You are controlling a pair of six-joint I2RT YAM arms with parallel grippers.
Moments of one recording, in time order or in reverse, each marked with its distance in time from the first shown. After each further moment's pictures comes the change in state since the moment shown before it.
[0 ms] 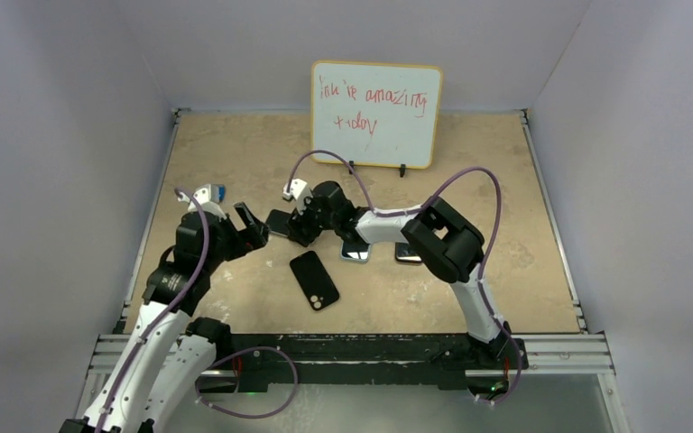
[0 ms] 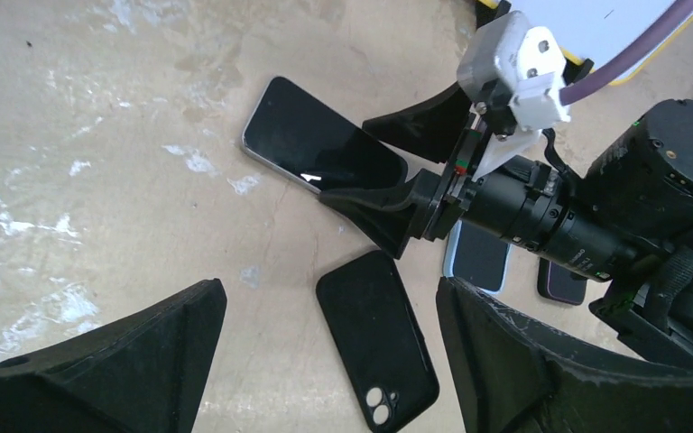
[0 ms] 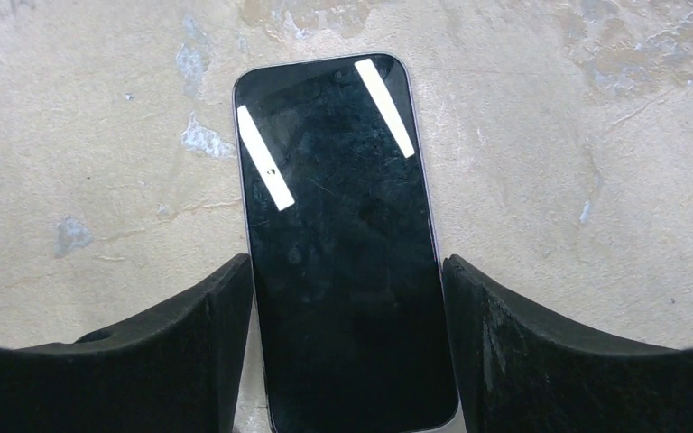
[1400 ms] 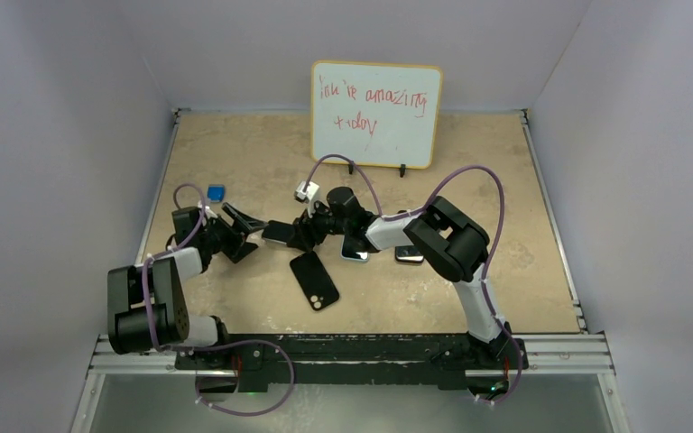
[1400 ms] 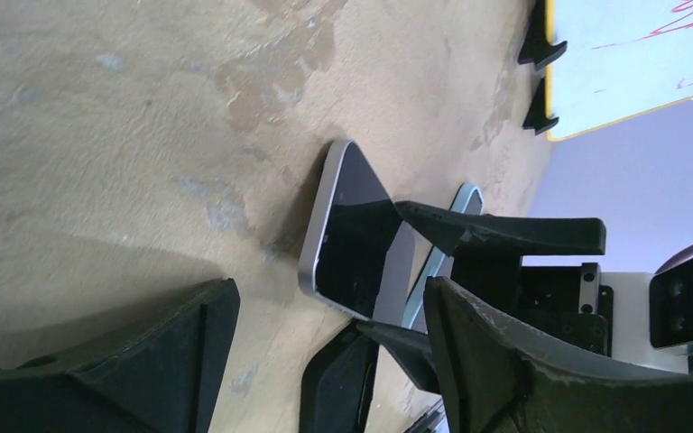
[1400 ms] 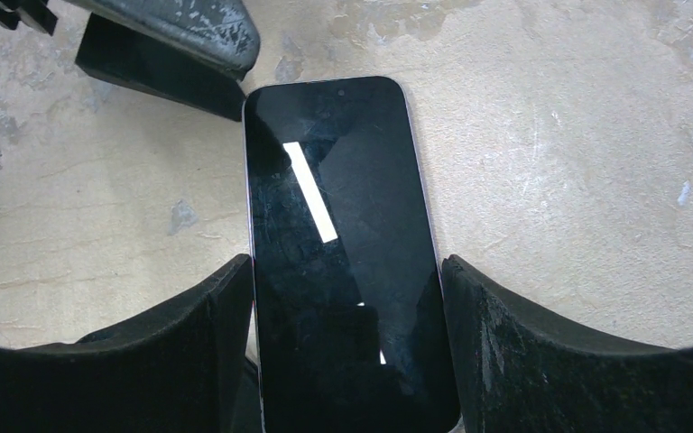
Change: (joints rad) left arm 0.495 0.756 -0.257 0.735 0.691 -0.244; right arm -0.029 -0.027 -0.174 0.287 -0.187 0.201
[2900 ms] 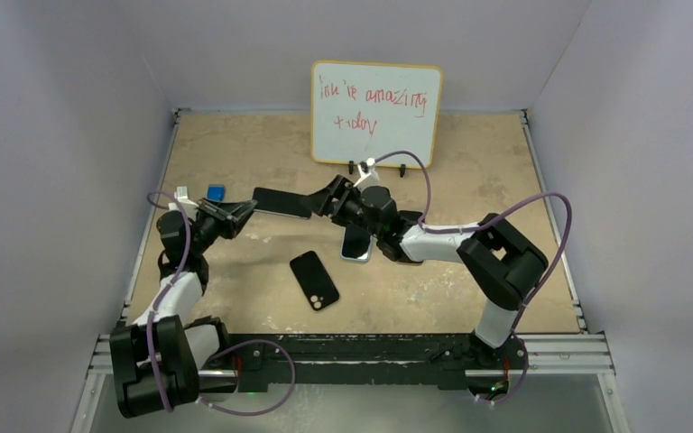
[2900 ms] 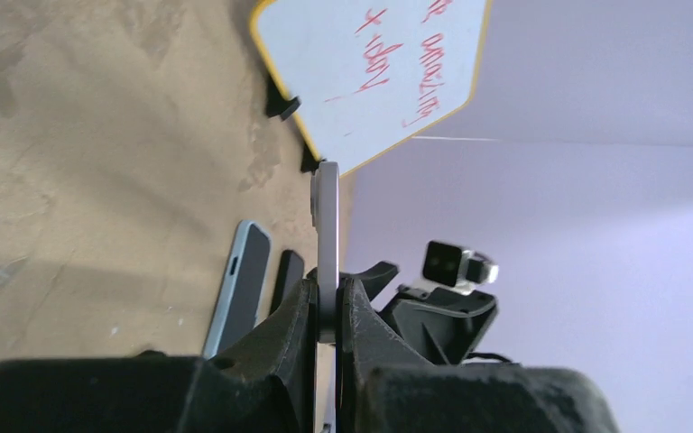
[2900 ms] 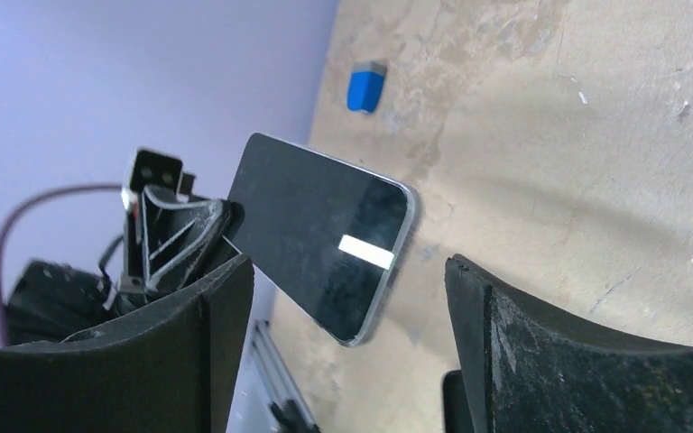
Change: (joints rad) left arm 0.006 -0.286 -0.107 0.379 0.063 -0.476; right arm -0.029 -0.368 -0.246 0.087 0.359 0.930
